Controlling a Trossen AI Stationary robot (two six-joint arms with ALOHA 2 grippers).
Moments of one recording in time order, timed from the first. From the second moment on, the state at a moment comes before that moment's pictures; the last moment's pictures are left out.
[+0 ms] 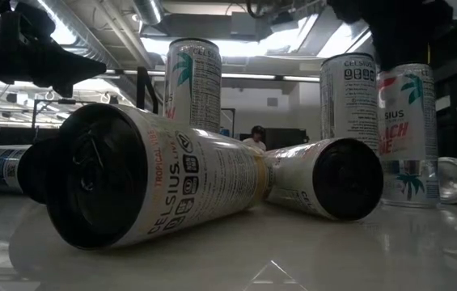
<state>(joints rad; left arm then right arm) -0.05 0.00 0.01 0.06 -0.30 -0.02 0.31 1.63 1.46 -1.42 0.10 1.23</state>
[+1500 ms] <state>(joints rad) -0.05 0.00 0.01 0.06 -0.29 -0.02 0.21 1.51 1.37 -1.34 0.00 0.89</state>
